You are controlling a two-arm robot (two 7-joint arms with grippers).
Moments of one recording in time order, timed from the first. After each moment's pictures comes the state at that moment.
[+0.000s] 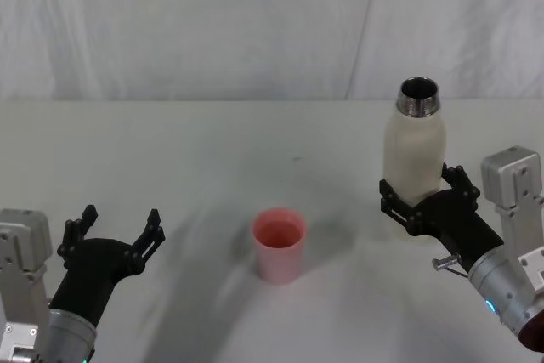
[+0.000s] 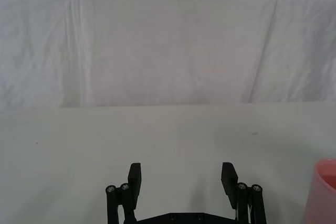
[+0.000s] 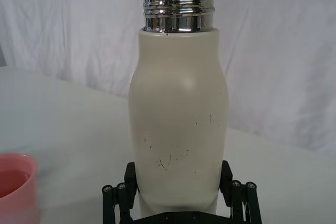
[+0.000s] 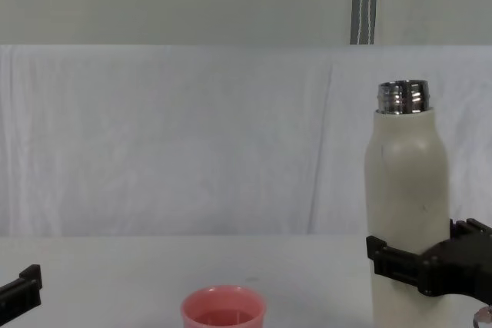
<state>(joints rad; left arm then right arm) 0.27 0.24 0.04 -1.85 -0.25 -0.02 -0.02 0.03 0.16 -0.21 -1.65 0.03 0.03 0.23</state>
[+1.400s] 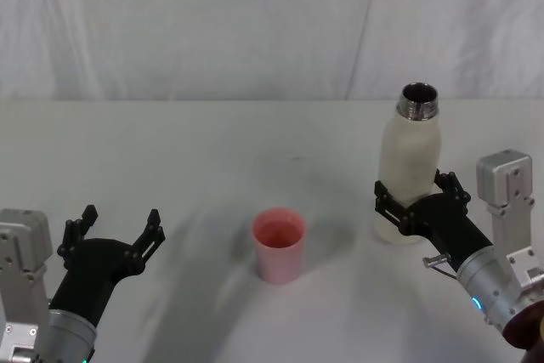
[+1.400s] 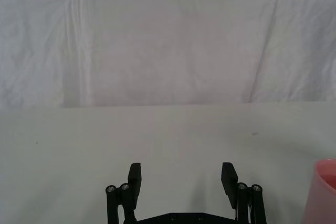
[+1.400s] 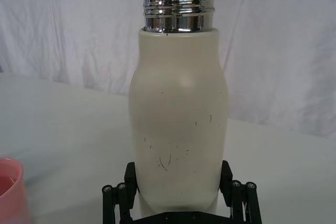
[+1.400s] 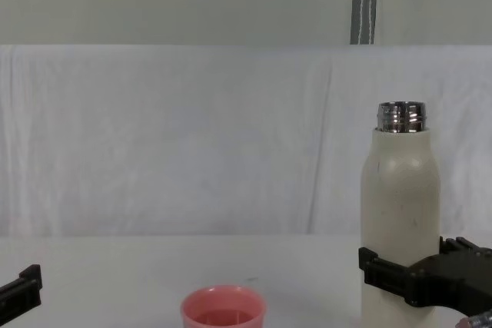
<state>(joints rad) 0.27 0.24 0.04 -1.85 -0.25 -0.02 -0.02 0.08 0.15 -0.23 -1.54 0.10 -0.01 0.20</state>
